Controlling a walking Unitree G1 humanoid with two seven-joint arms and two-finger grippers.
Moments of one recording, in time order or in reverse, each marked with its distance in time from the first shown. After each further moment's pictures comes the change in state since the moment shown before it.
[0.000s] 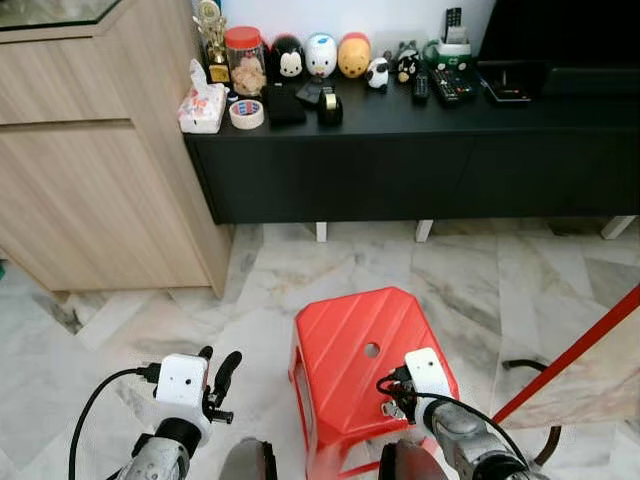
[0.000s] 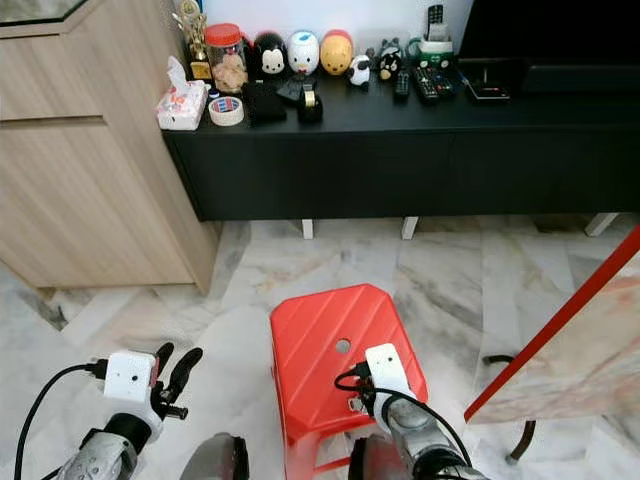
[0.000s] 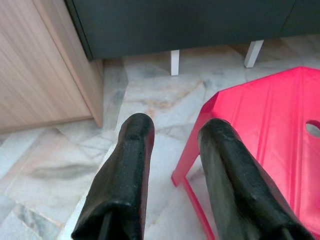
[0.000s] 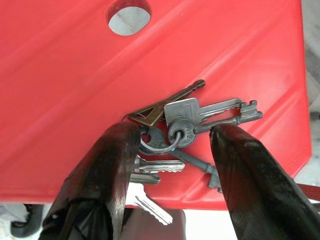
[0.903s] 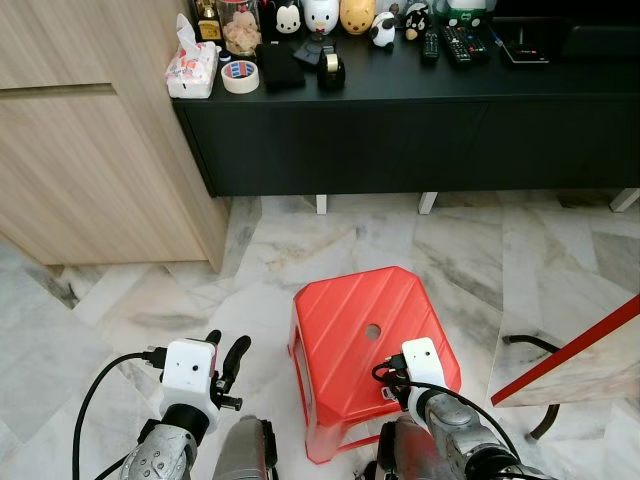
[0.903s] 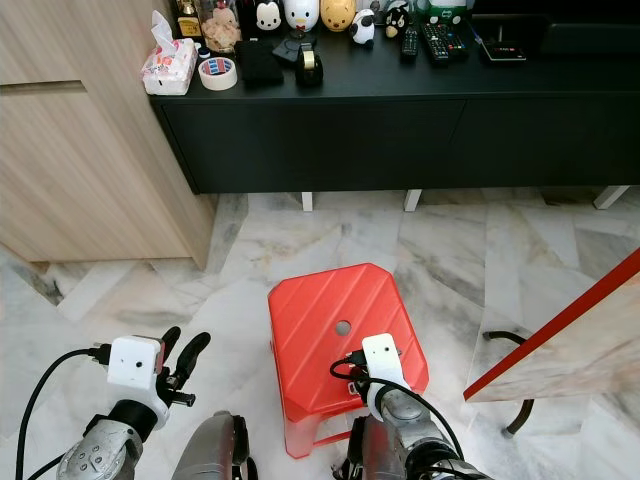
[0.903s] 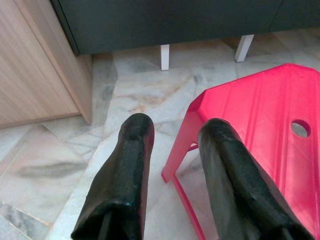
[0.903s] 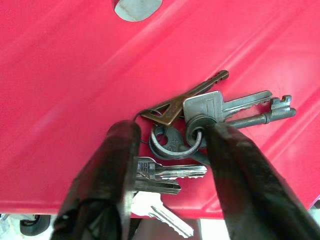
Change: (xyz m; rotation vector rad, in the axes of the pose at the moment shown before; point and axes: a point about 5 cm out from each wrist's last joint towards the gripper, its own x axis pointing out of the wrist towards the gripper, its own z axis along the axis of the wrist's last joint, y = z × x) left arm 0.001 -0.011 0.025 0.000 -0.057 -0.023; right arm 0.002 0.007 0.014 0.009 -0.056 0.001
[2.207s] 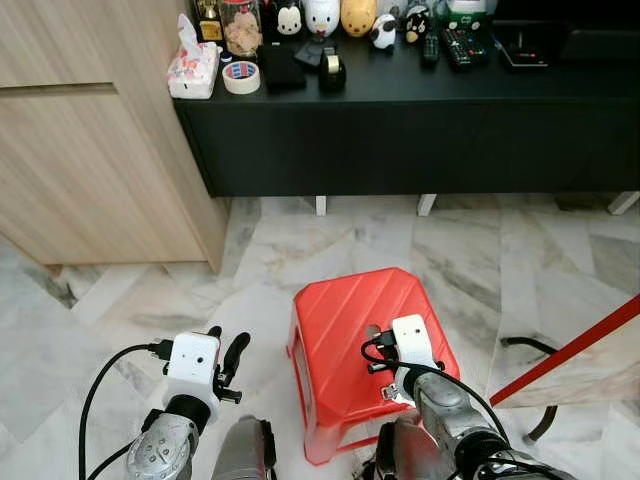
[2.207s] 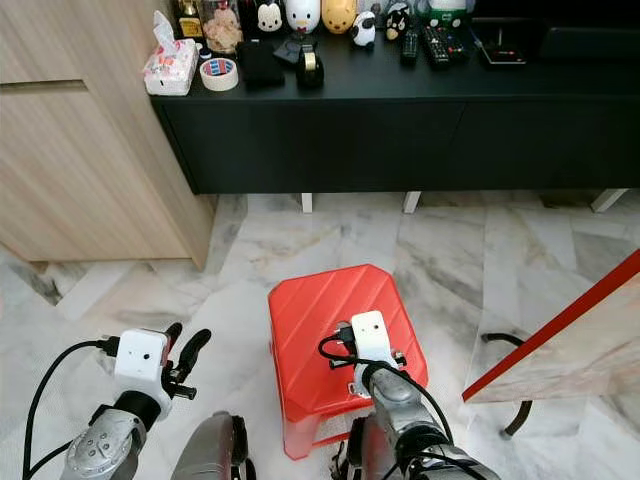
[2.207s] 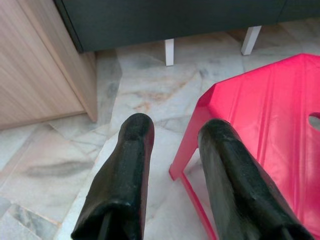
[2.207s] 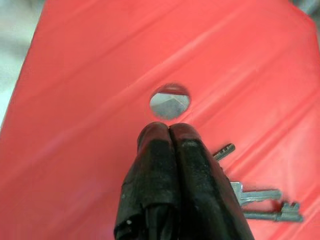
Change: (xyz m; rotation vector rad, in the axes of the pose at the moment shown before) left arm 0.015 0.006 -0.007 0.040 0.024 0.008; right arm 0.002 0.009 0.035 -0.106 -0.160 0.086
